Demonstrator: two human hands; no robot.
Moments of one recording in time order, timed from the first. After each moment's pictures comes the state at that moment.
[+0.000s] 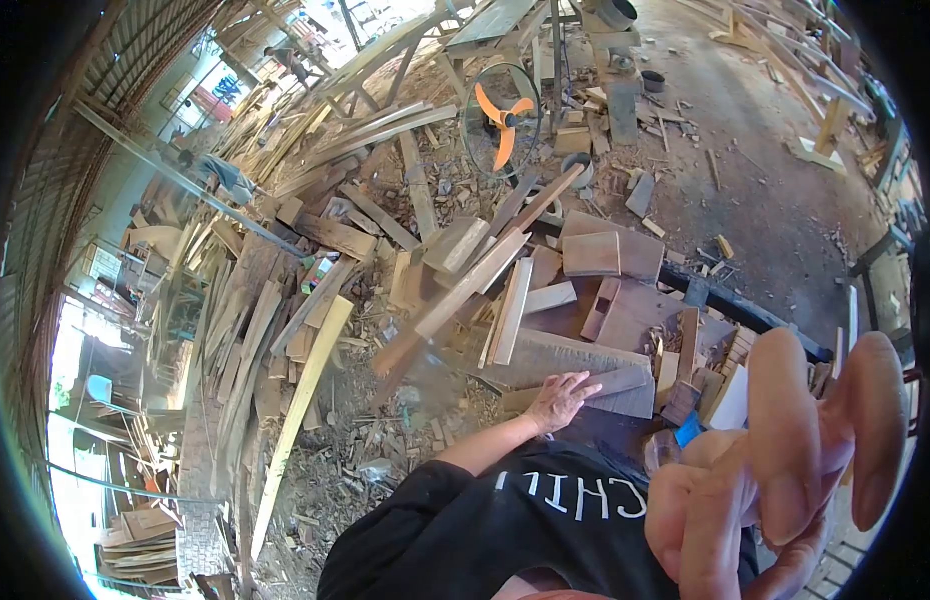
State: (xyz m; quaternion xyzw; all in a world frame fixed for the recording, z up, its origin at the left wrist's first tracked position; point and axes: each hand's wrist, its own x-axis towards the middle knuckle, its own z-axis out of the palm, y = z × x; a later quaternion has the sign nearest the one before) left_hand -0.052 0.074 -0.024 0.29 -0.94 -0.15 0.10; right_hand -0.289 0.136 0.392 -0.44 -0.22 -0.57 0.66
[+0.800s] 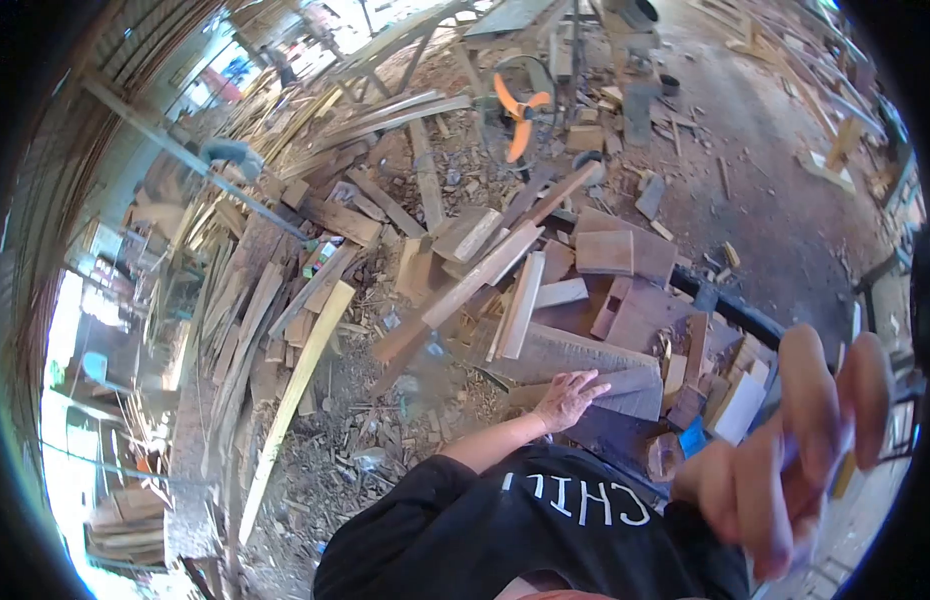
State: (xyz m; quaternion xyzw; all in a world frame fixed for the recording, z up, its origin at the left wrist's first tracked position) left_hand -0.051 0.074 -0.033 0.30 -0.94 -0.12 0.13; right_hand -0.271 0.149 0.362 -0.39 -0.12 -0.70 0.59
